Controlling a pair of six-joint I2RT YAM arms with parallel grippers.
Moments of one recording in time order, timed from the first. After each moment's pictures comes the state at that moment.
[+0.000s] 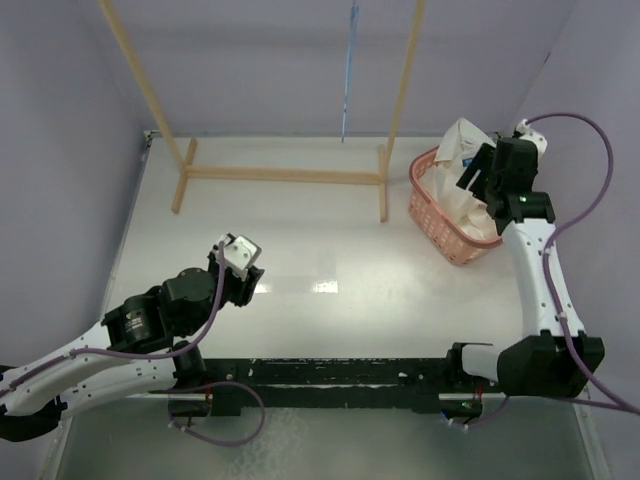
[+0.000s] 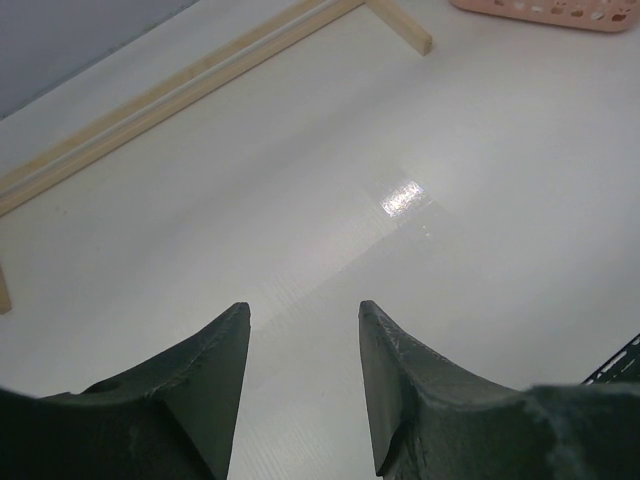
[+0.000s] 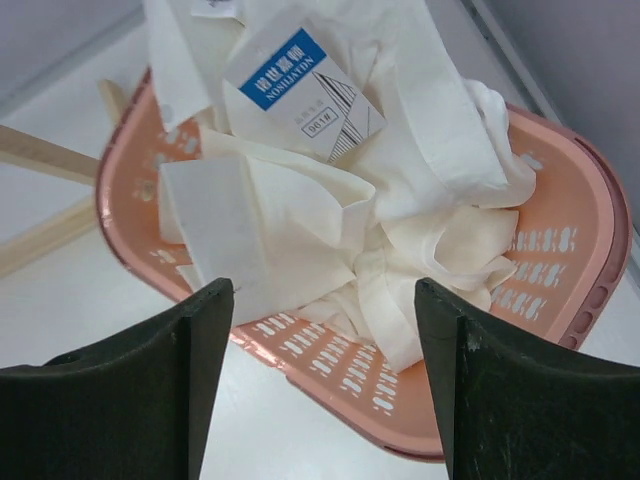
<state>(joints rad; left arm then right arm) -1.11 0.58 0.81 -0.58 -0.53 -0.05 -0.04 1.31 1.29 -0.63 0.29 0.39</state>
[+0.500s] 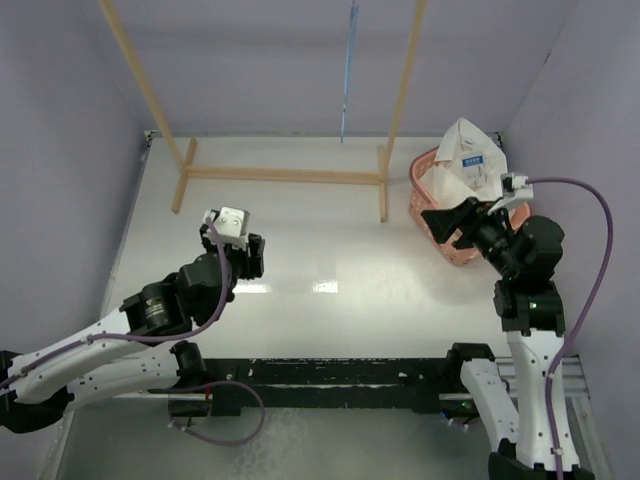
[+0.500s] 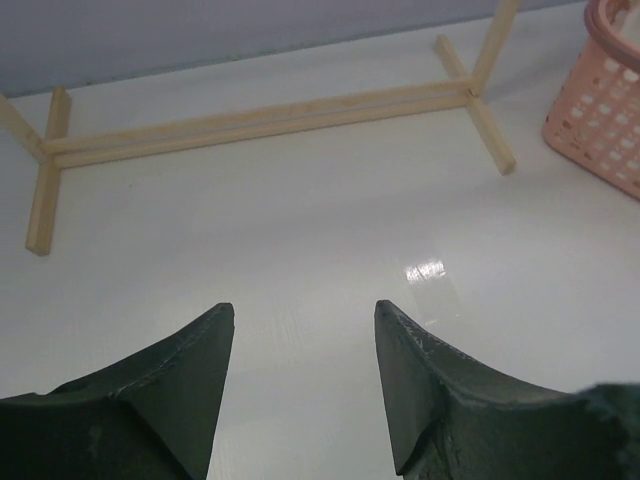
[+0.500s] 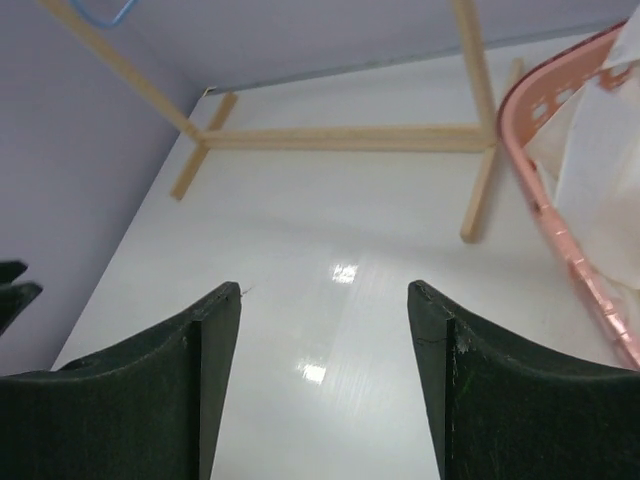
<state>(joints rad) -1.11 0.69 0.85 -0.45 -0.80 -0.22 -0.04 0.71 0.97 -0.41 -0.40 0.42</state>
